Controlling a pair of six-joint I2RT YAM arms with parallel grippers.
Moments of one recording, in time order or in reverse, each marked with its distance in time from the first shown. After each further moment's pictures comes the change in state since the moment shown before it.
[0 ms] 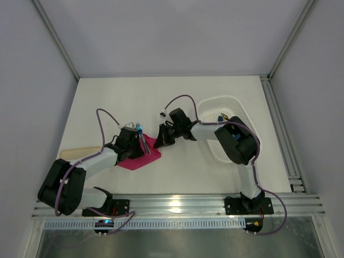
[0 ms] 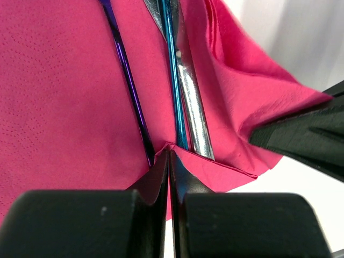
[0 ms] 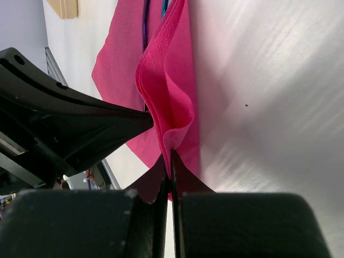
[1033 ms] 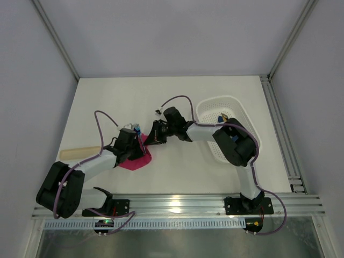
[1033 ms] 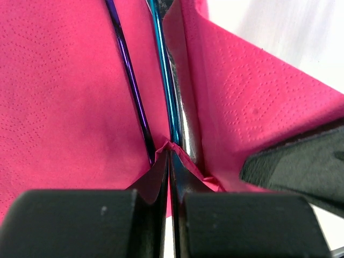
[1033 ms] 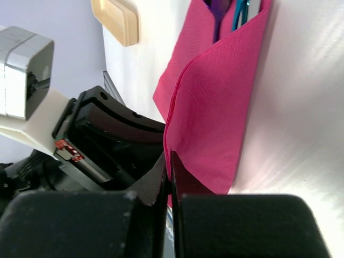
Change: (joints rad) left arm 0.000 -0.029 -0.033 0.025 0.000 -0.021; right arm 0.063 0.001 0.052 0.099 0.003 0.294
